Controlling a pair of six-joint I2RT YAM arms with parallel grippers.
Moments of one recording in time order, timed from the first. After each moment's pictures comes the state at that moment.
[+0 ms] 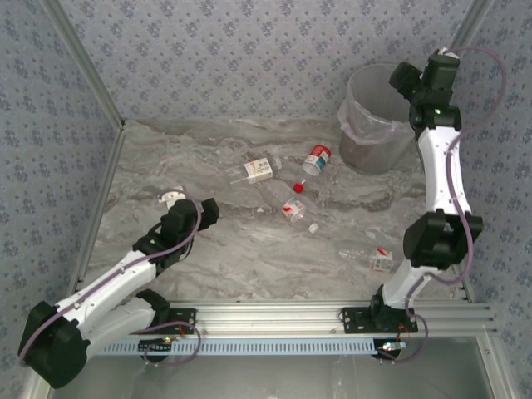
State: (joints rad) left arm -0.59 0.92 0.52 -0.22 -0.44 -0.72; right arm -0.13 1.69 1.85 -0.48 0.06 0.41
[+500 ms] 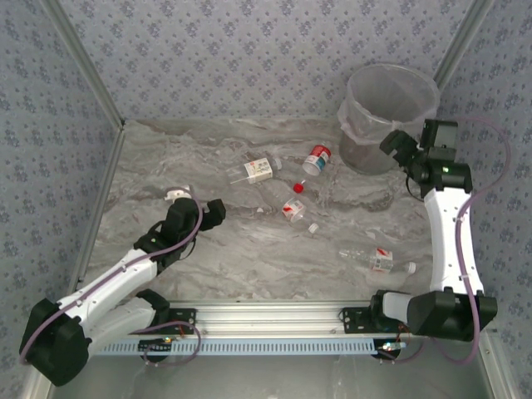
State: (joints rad) left arm -0.58 0.94 0.52 -0.19 -0.30 -0.71; right arm -0.13 1.22 1.35 -0.88 -0.03 0.62
